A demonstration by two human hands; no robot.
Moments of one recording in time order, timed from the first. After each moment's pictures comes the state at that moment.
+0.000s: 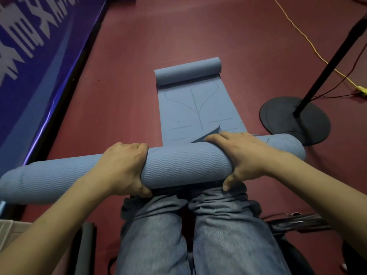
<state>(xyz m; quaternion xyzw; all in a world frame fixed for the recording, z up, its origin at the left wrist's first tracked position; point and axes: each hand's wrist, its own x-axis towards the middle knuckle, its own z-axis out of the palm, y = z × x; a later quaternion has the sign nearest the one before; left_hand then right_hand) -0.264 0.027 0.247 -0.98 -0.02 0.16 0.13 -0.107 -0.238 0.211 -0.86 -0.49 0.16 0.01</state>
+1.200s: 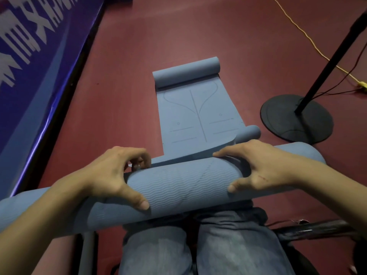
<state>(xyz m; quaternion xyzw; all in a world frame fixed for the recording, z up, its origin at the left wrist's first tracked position) -0.261 0.060 0.264 -0.96 -0.01 0.16 -0.23 -0.117 -0.264 0.238 -0.84 -0.45 0.23 0.17</state>
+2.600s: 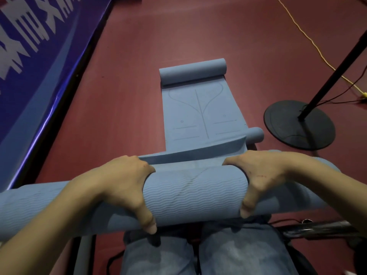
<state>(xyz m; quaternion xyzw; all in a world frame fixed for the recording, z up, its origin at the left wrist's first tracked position) -0.283 0.028 0.275 -0.94 -0.05 0.32 -0.08 -0.122 -0.237 0.244 -0.80 -0.42 0.42 0.05</state>
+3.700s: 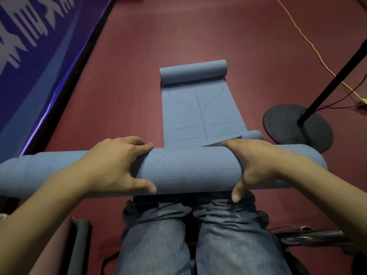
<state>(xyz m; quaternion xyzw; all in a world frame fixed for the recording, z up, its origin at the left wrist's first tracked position) -0.281 0.055 0.271 -0.99 -0.04 0.15 0.00 -0.105 -0.226 0.233 -0.86 -0.42 0.27 0.03</state>
